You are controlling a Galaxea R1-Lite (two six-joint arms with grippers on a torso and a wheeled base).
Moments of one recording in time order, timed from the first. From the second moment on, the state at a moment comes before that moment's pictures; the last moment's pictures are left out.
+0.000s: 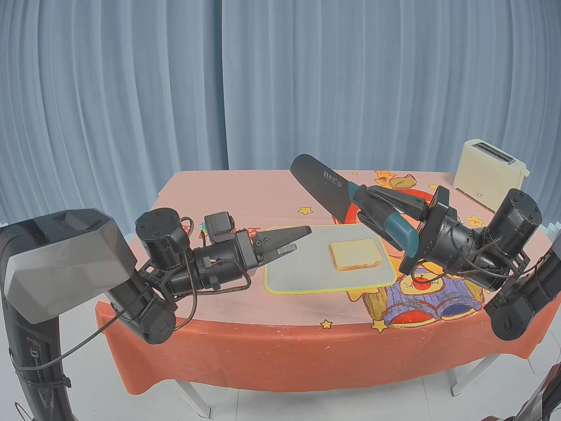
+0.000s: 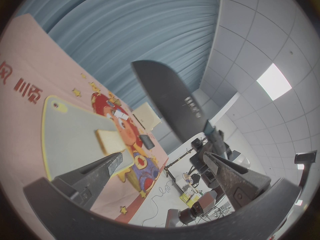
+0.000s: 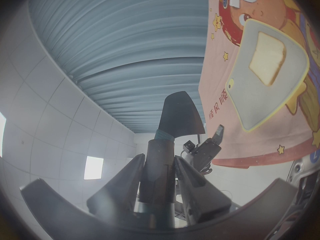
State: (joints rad) left arm -0.44 2.22 -0.81 -1.55 -0.76 -1.01; right arm 0.46 1.87 -0.52 -1.55 0.54 1.73
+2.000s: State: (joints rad) left arm -0.46 2.25 -0.95 -1.55 -0.76 -1.05; right arm 0.30 1.96 -0.74 -1.52 0.75 2.07
